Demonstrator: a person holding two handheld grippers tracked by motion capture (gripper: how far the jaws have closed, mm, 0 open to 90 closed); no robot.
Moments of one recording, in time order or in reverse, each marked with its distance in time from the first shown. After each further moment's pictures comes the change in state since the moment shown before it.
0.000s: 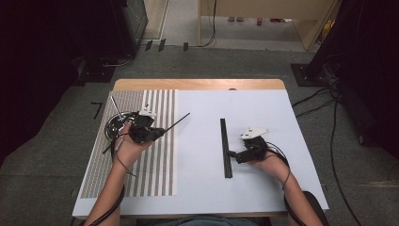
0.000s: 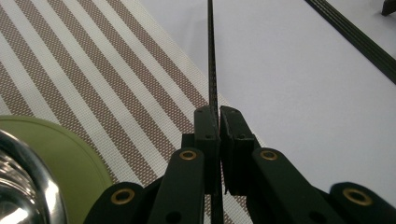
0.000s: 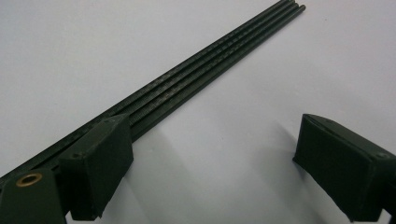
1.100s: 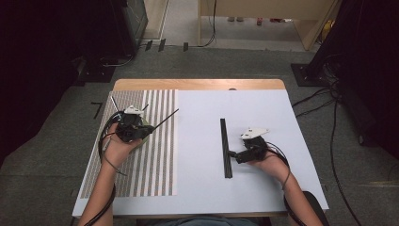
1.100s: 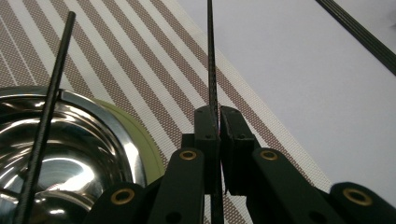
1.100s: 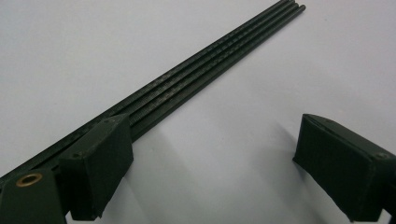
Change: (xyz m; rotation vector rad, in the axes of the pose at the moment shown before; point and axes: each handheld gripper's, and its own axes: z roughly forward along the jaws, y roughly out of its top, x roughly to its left) left arm 0.024 -0.008 -0.025 -0.036 0.044 -0.045; right arm 0.000 0.000 0.000 -0.001 0.000 -0.001
